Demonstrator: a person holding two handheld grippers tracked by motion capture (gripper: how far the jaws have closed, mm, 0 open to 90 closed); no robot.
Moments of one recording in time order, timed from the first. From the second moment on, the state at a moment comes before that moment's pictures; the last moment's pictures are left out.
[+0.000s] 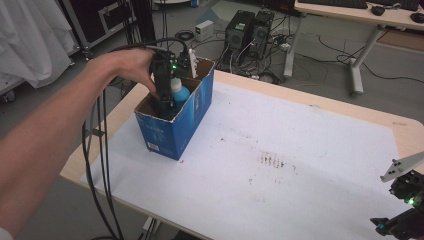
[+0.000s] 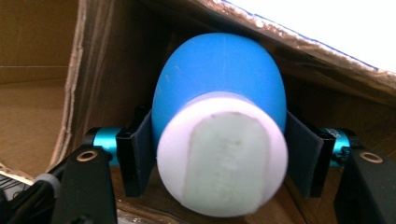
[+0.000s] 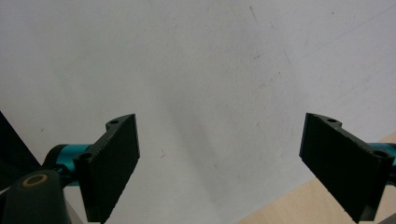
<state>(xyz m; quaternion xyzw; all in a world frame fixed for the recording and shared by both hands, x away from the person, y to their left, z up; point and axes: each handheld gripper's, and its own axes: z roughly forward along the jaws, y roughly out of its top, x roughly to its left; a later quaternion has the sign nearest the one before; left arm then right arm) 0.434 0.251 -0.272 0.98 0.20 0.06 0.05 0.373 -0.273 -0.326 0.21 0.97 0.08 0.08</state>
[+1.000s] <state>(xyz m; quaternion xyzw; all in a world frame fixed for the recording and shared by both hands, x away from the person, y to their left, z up) 0.432 0.249 -0.247 0.97 0.21 0.08 0.04 0.369 -0.275 -0.326 0.22 0.97 0.08 0.08</state>
